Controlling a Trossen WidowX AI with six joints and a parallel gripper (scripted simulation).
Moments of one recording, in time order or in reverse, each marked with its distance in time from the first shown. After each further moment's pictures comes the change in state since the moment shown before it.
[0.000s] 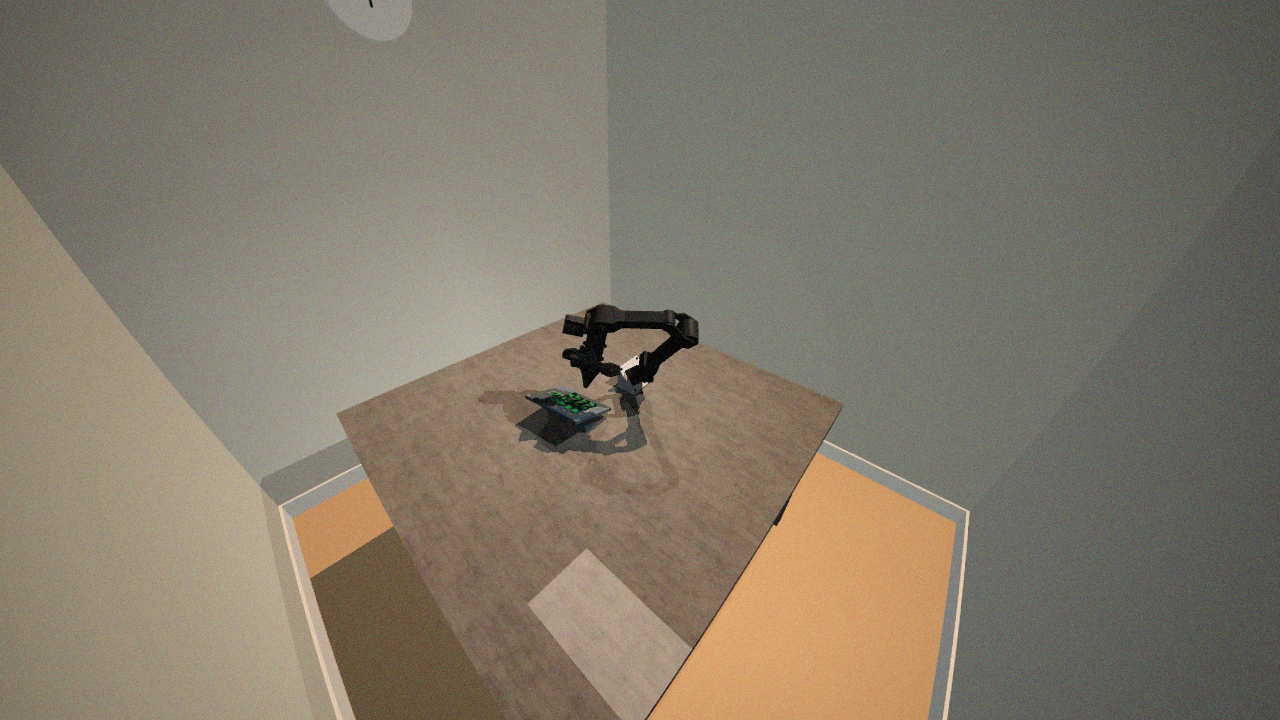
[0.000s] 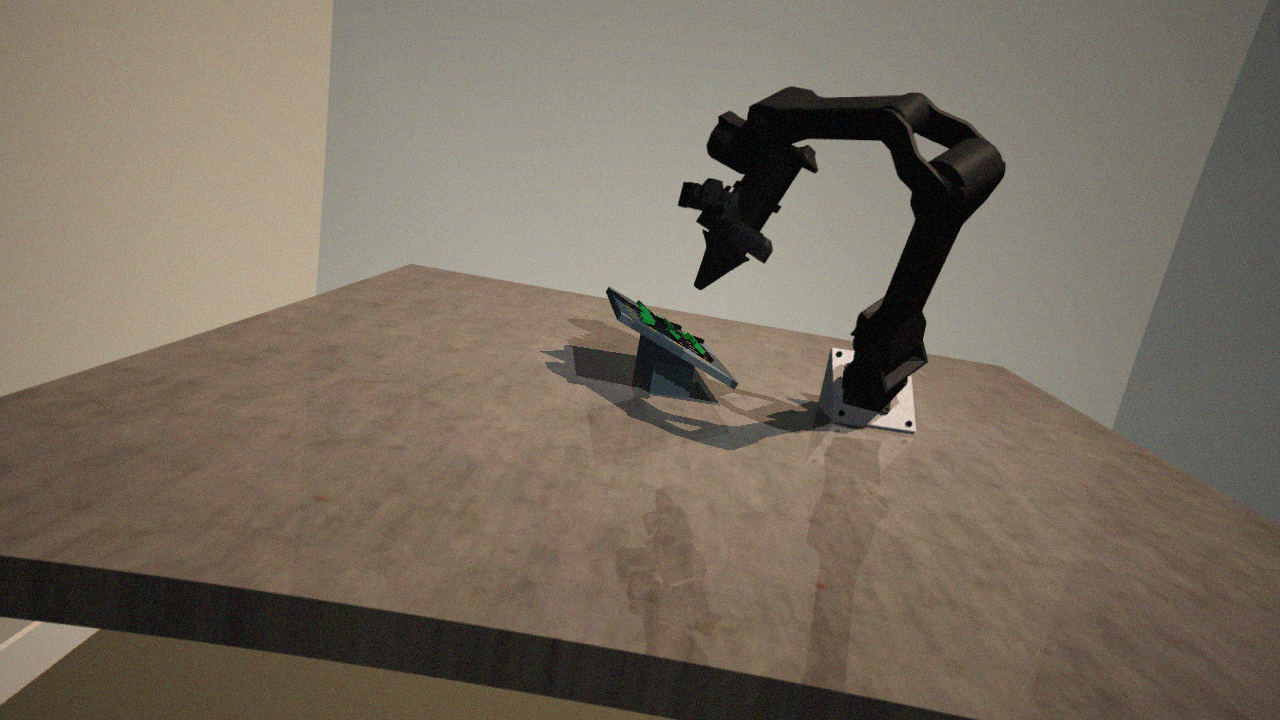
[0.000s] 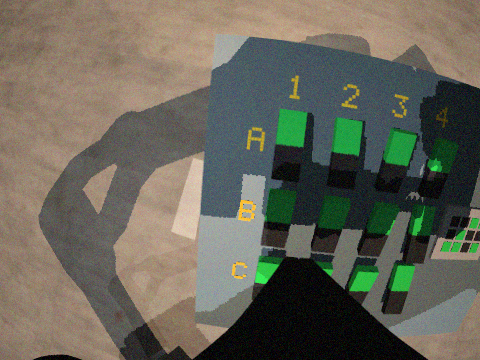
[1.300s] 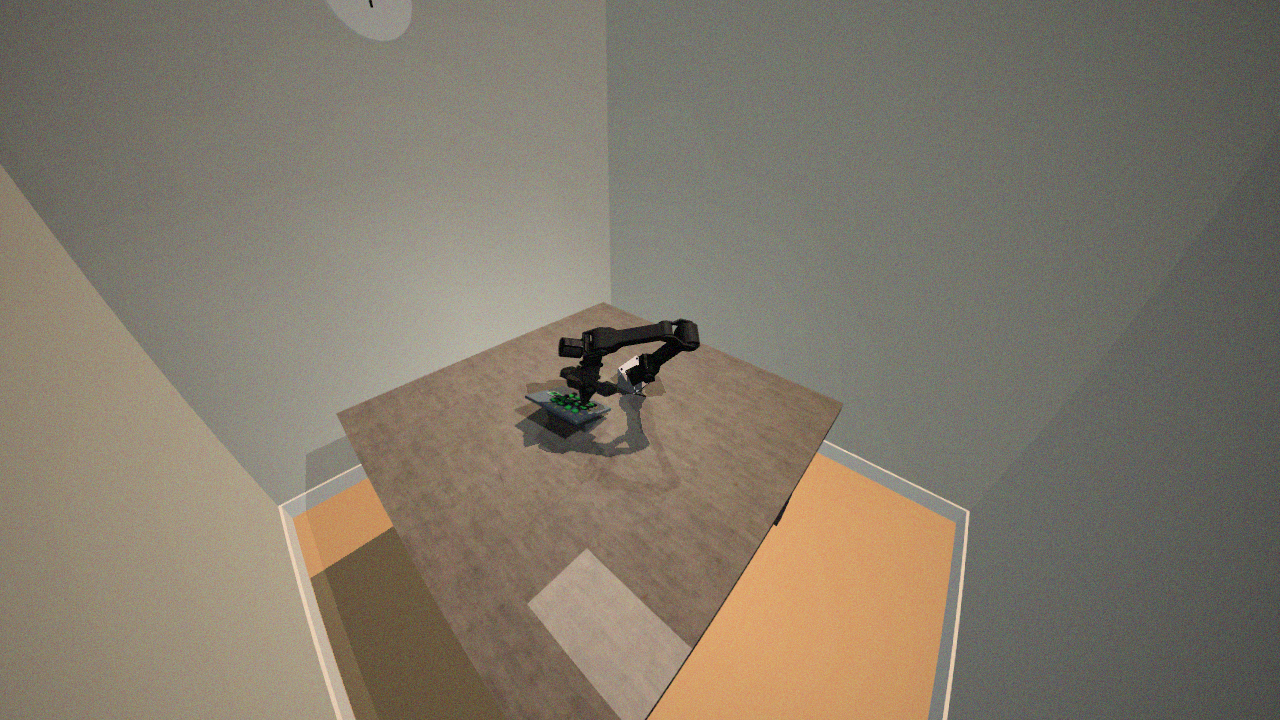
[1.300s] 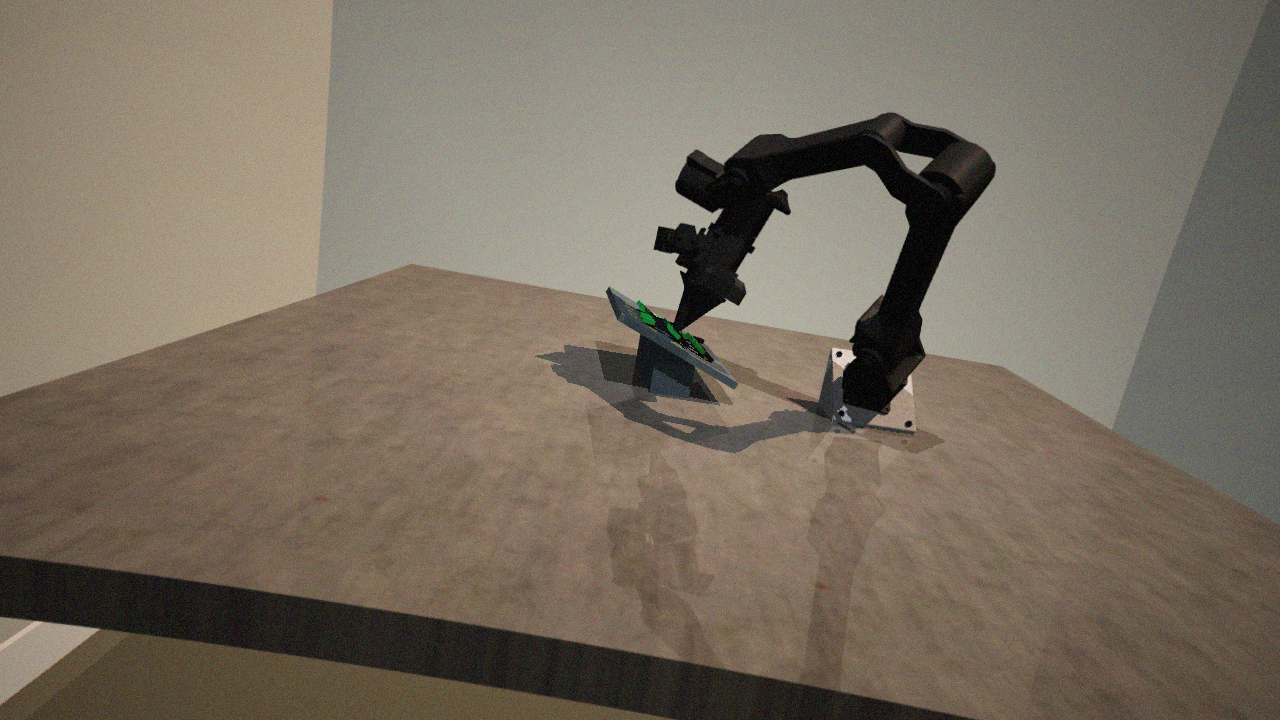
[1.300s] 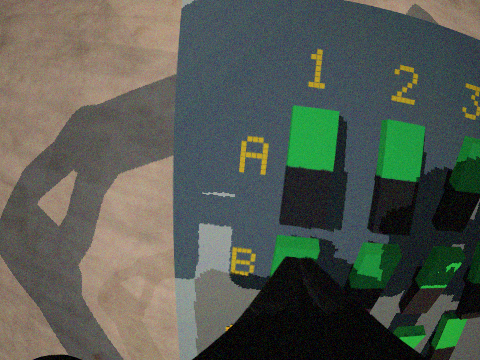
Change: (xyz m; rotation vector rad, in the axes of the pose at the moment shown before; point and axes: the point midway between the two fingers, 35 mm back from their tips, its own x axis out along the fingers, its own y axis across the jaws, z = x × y) arm 0.061 0.004 -0.004 0.017 0.030 0.008
